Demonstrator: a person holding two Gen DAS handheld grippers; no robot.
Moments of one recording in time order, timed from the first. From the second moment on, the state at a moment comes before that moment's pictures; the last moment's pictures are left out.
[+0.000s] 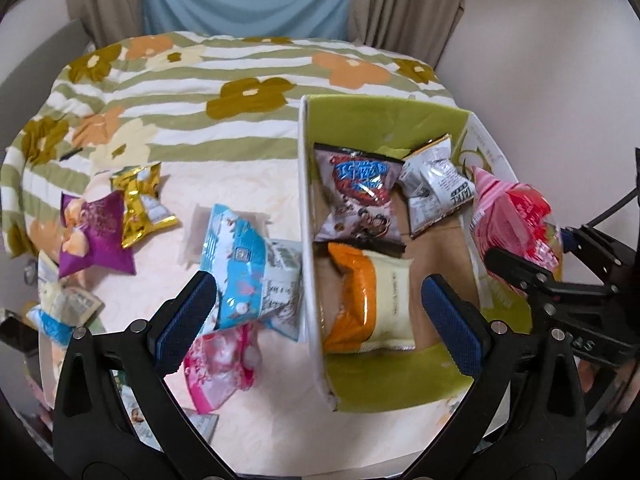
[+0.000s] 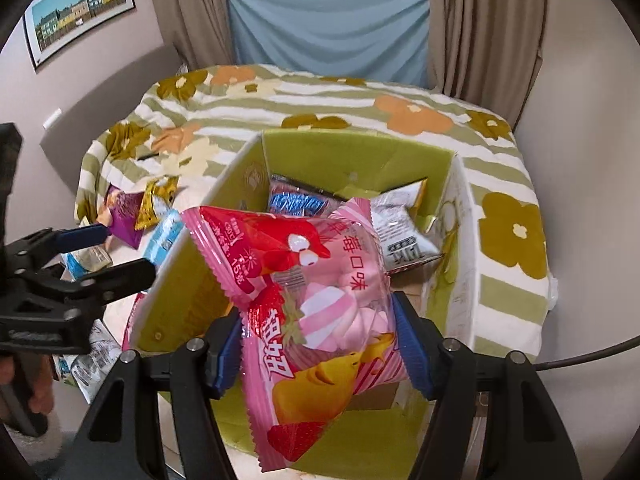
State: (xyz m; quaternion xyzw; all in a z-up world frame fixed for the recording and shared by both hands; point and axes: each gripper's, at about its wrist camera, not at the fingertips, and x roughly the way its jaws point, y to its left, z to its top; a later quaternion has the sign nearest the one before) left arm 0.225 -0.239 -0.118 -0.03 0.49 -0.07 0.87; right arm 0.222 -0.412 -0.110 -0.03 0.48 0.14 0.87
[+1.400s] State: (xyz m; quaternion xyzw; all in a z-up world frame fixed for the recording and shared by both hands) left arm 0.110 -0.014 -0.071 -0.05 0.48 0.05 0.88; right arm 0.136 -0.289 -0.039 0.01 0.42 0.19 0.89
